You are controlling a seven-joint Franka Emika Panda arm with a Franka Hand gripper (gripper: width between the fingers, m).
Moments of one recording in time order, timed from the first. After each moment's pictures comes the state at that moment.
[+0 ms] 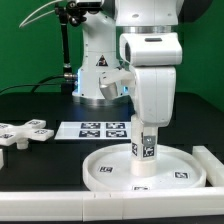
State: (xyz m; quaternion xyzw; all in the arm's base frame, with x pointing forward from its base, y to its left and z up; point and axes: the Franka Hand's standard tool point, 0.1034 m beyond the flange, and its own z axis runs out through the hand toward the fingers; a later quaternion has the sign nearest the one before) arm 0.558 0.030 0.069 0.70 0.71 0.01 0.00
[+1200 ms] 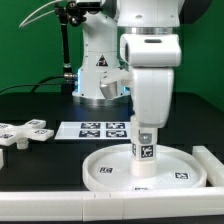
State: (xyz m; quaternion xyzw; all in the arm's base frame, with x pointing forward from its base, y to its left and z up) arm 0.556 0.029 0.068 0.76 0.64 0.00 0.00
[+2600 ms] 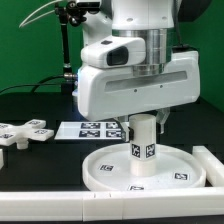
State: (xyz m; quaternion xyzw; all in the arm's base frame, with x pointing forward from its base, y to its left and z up) arm 0.552 0.028 0.066 0.98 0.17 0.00 -0.02
